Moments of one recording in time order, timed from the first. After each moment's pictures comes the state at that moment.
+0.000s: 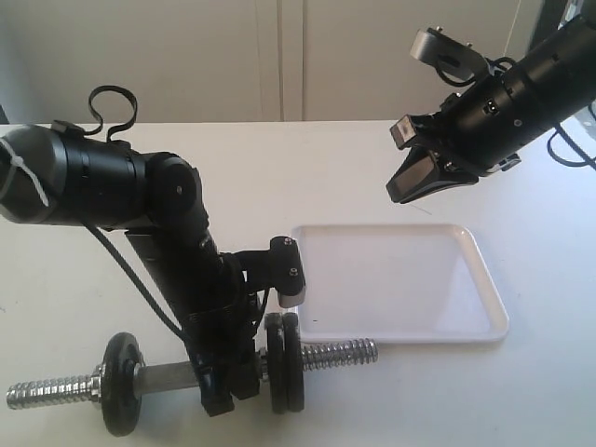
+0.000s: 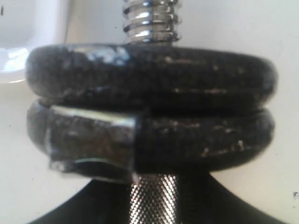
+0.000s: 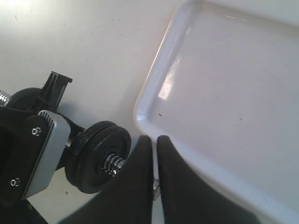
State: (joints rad) left arm -0.72 1.82 -1.12 -0.44 0.84 1.05; right arm 0.13 1.67 -1.30 0.70 1.08 -0.56
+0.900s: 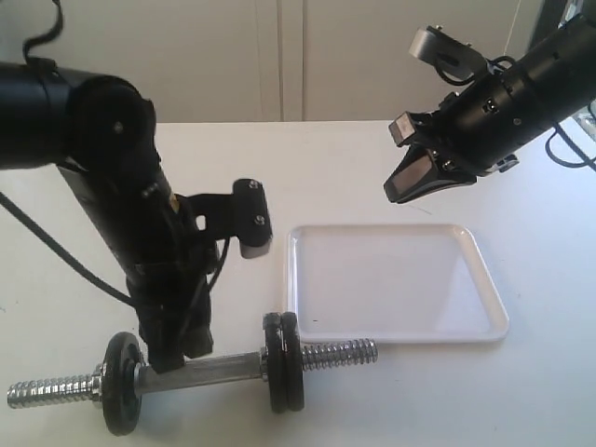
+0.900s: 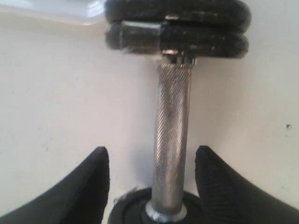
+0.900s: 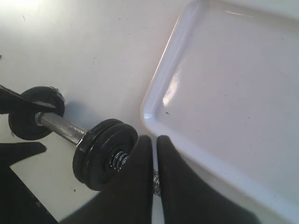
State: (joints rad) left arm -0.72 1.62 -1.15 -0.17 0.99 0.80; right arm 0.13 1.67 -1.30 0.71 1.10 -0.56
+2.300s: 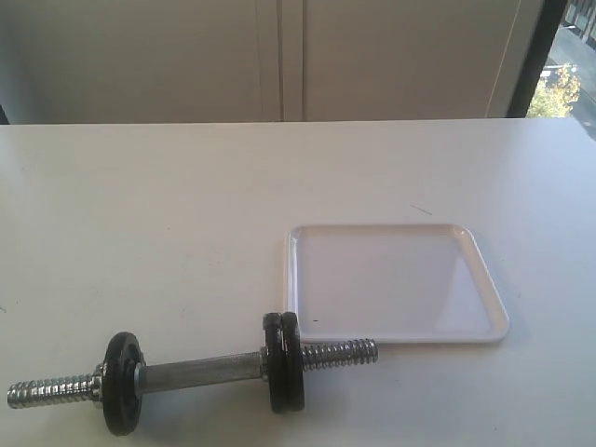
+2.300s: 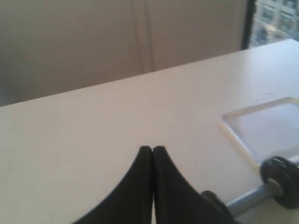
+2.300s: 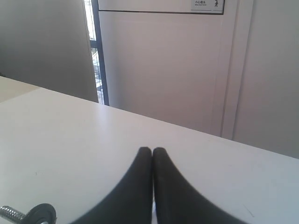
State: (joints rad) left arm -0.41 0.22 -0.86 0.11 0.97 -0.05; right arm 0.13 0.41 -0.80 0.73 0.70 -0.62
